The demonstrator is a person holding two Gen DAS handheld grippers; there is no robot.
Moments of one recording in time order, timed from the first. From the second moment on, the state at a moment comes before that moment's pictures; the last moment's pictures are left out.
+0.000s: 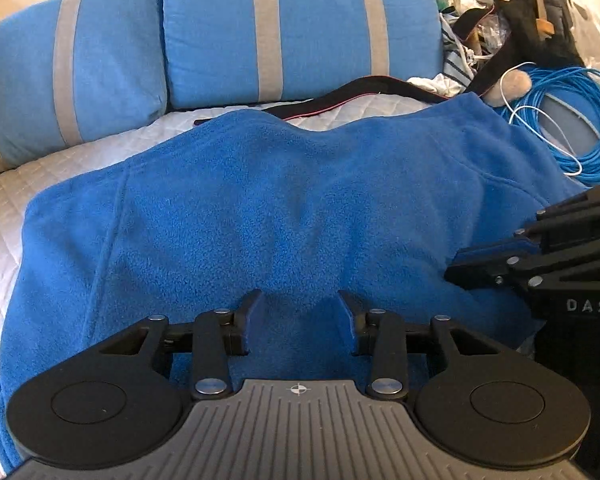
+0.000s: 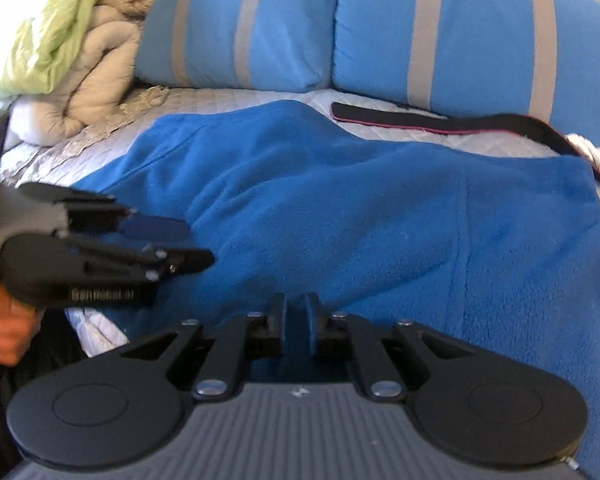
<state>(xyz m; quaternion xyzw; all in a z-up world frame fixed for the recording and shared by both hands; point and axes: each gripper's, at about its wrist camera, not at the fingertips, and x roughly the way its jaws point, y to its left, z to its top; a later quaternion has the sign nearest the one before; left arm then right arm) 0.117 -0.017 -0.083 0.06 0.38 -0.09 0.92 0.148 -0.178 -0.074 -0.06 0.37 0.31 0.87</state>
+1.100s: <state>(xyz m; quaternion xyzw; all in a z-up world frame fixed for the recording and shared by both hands) 0.148 0.271 -0.091 -0.36 0.45 -0.08 0.82 0.238 -0.434 -0.092 0.32 0.48 0.25 0.78</state>
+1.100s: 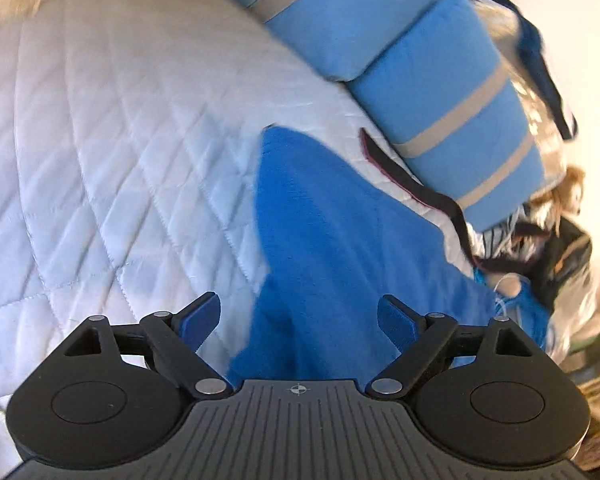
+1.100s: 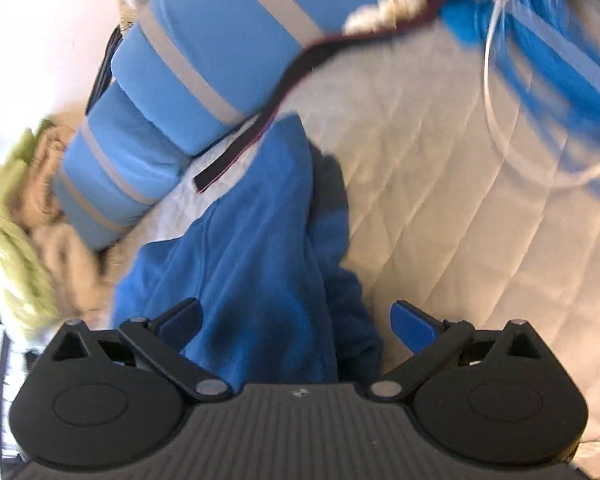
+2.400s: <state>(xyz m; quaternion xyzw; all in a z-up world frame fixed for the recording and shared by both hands) 0.203 0.231 -0.086 -0.40 0.48 -0.16 0.76 0.278 -0.373 -0.079 0.35 0.46 0.39 0.71</state>
